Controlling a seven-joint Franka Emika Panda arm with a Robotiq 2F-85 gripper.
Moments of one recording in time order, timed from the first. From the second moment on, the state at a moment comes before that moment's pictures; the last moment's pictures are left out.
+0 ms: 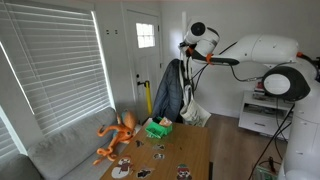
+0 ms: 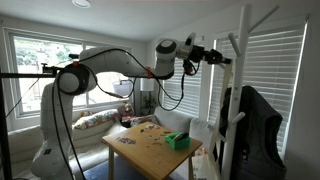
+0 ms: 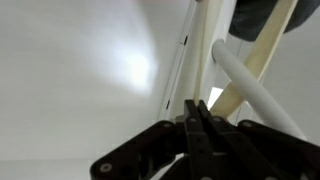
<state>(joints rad) -0.26 0.09 -0.26 -1.34 -0.97 2.48 0.75</state>
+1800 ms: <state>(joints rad) -0.06 -0.12 -0.07 -1.33 -0.63 2.59 0.26</state>
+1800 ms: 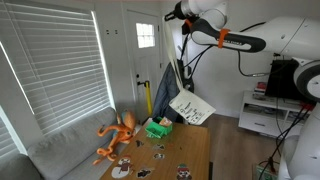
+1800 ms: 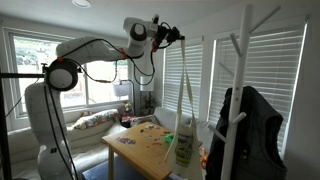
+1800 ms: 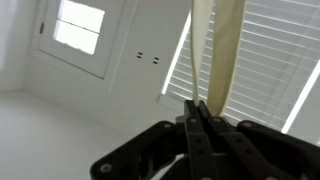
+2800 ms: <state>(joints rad) 0.13 -0.02 0.02 -1.18 -0.07 2.56 -0.07</state>
